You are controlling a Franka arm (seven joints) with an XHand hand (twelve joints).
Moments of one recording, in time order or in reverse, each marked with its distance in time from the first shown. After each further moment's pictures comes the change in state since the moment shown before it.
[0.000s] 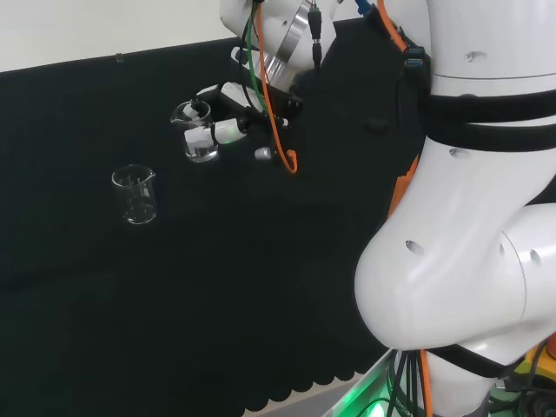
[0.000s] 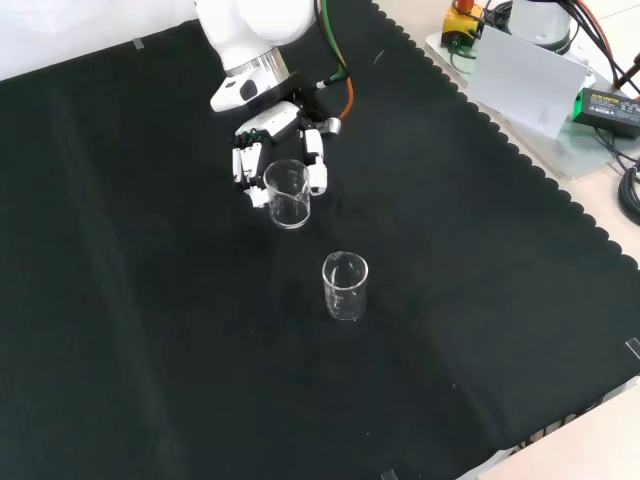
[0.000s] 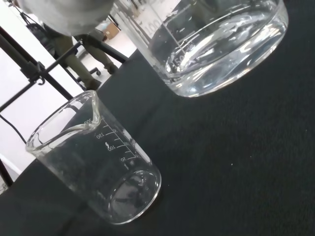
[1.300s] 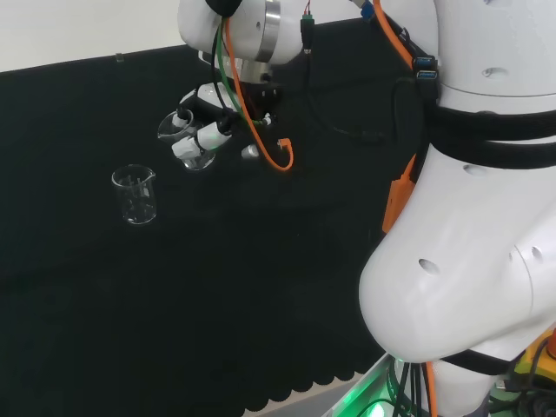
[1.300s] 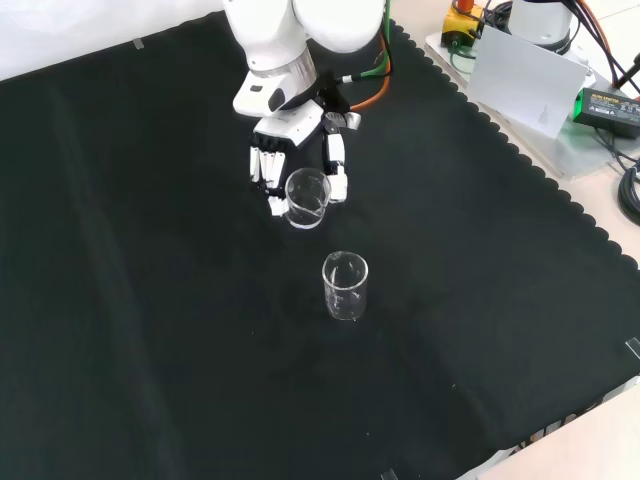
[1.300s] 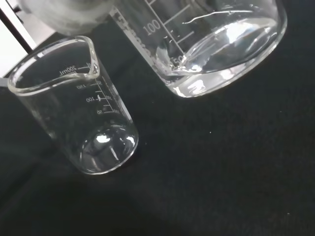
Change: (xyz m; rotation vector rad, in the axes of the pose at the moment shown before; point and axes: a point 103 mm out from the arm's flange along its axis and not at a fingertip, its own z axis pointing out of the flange) arm 0.039 -0.003 -0.001 0.140 -0.262 0.059
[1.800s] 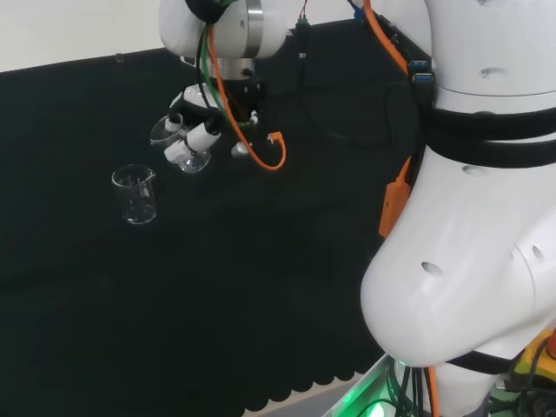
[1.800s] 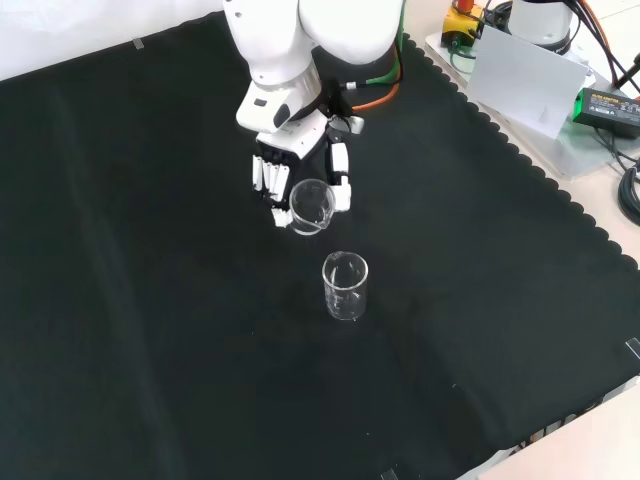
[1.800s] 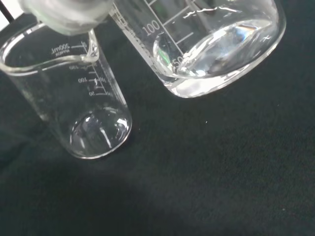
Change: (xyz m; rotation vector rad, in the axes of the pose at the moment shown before) arm 0.014 0.010 0.001 0.080 -0.091 0.013
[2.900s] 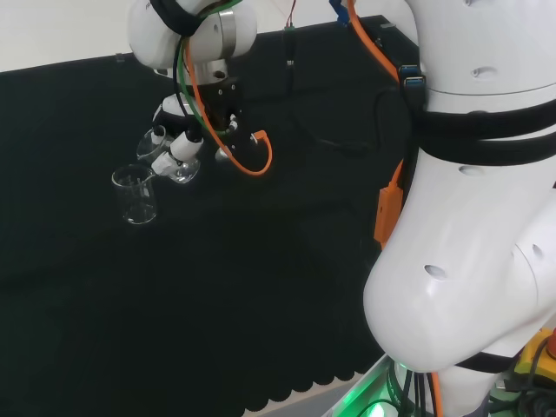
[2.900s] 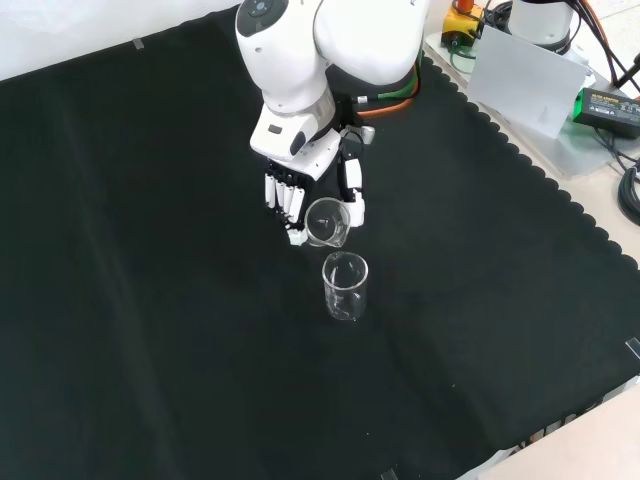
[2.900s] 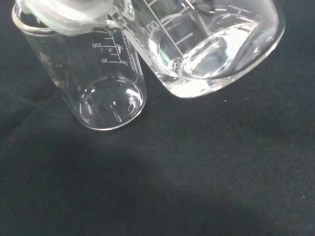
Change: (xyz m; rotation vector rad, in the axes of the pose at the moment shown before) arm 0.026 0.009 0.006 0.099 -0.094 -0.009
